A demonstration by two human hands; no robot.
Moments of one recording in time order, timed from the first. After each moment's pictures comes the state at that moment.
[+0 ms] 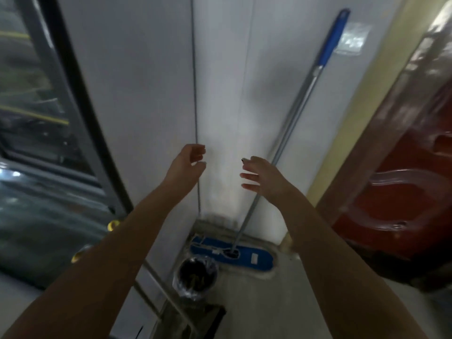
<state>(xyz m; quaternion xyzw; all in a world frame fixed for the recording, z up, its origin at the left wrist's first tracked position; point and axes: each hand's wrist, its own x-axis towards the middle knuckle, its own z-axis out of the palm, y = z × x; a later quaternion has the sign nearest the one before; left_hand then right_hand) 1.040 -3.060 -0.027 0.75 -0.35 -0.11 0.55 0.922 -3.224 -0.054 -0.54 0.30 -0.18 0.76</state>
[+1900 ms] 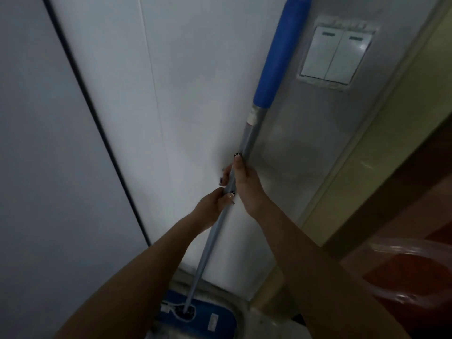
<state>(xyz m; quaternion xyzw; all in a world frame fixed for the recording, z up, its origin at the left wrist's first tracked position) 1.090 -3.503 -0.108 0.77 -0.36 -0.29 0.44 1.034 -3.593 -0.066 -0.69 0.24 -0.25 0.63</state>
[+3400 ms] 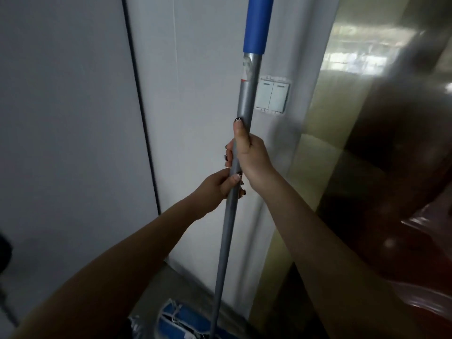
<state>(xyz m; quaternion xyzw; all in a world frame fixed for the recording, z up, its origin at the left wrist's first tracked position) 0.929 -3.488 0.007 0.70 -0.36 -0.18 0.59 0.894 -3.584 0.069 -0.75 0.05 -0.28 0.60</state>
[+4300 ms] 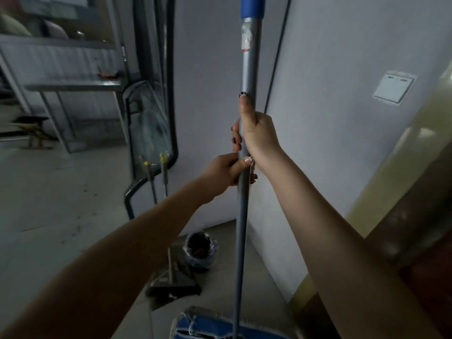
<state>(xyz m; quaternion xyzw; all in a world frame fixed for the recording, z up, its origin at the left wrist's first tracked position) 0.697 -3.241 0.031 0.73 -0.15 -0.03 0.66 0.725 -3.329 0.088 -0.73 -0.16 -0.14 0.64</state>
